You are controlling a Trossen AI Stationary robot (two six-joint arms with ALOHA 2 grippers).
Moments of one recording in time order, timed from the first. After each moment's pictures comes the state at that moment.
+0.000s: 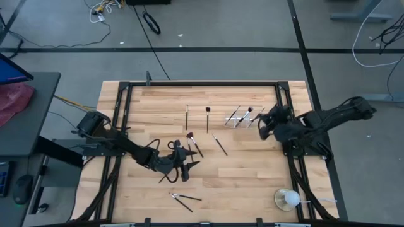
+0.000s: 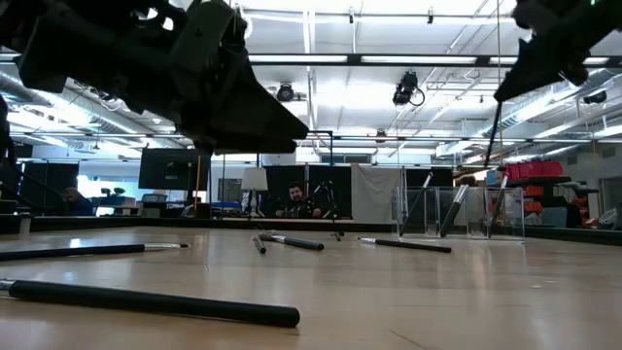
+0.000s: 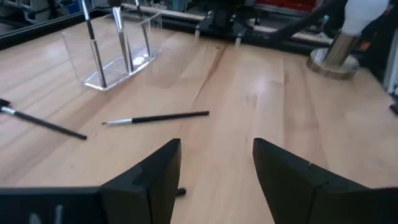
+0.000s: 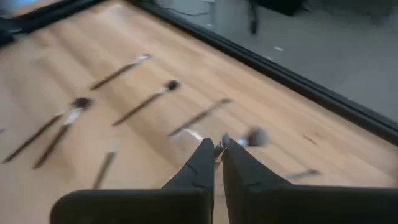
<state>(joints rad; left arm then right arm) -0.45 1.75 0.65 0.72 -0.68 -0.38 0.32 0.78 0.76 -0.97 0.83 0.89</state>
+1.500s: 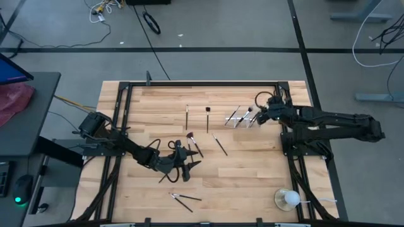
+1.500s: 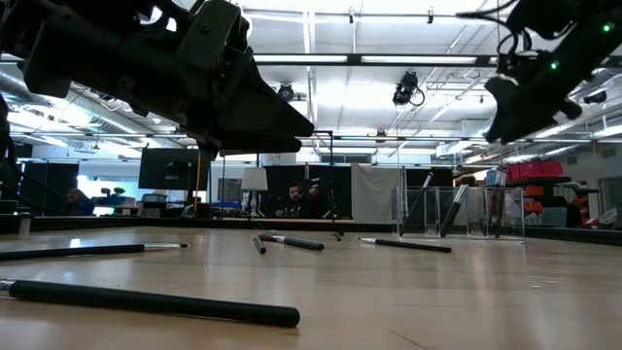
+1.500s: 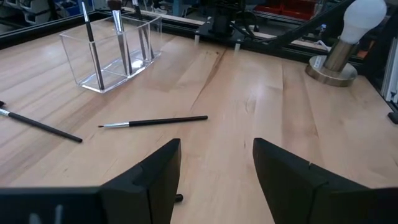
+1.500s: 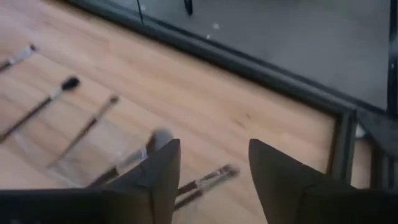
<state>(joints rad) -0.45 1.77 0.65 0.77 -0.68 -0.38 -0.19 0.72 0.59 -0.75 0.67 0.59</state>
